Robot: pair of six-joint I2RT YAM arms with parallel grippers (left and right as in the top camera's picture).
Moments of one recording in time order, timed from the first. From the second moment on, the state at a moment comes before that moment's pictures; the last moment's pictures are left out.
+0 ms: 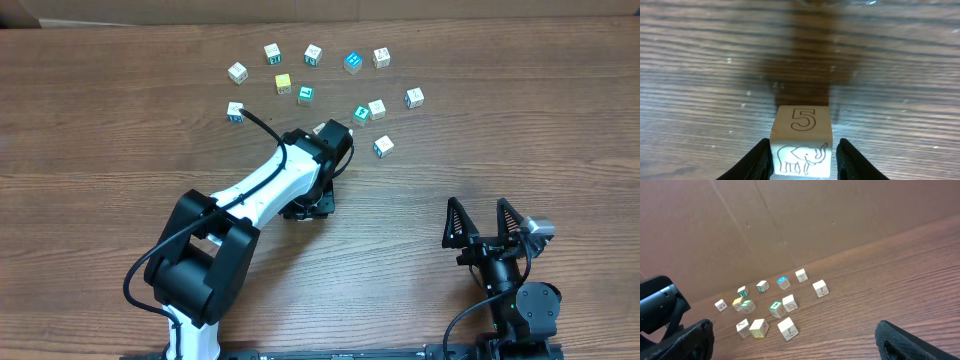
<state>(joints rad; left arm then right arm) -0.60 1.99 1.37 -1.00 -0.06 -0.65 0.06 0.01 0.02 -0.03 -0.07 0.41</state>
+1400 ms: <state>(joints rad) -0.61 1.99 1.37 -0.99 -0.05 -0.66 0.06 0.01 0.02 -0.03 -0.07 0.41</state>
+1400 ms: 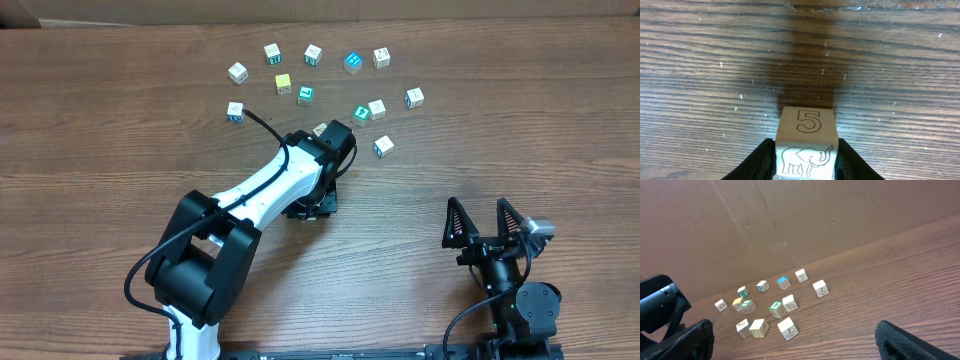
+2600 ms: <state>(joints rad) -0.61 1.99 1.37 -0.97 -0.02 -0.65 0.06 0.01 0.02 -0.03 -0.07 0.41</state>
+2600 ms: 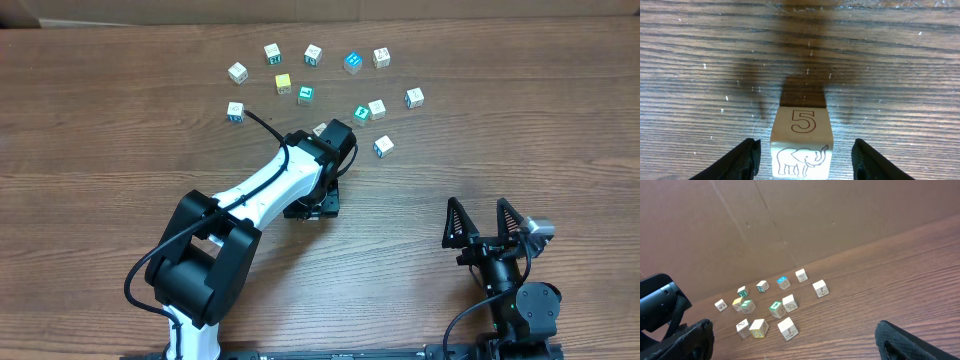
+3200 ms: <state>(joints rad) -0.61 1.99 1.37 -0.97 -0.02 -0.63 0.06 0.01 0.02 -0.03 -0.07 0.41</state>
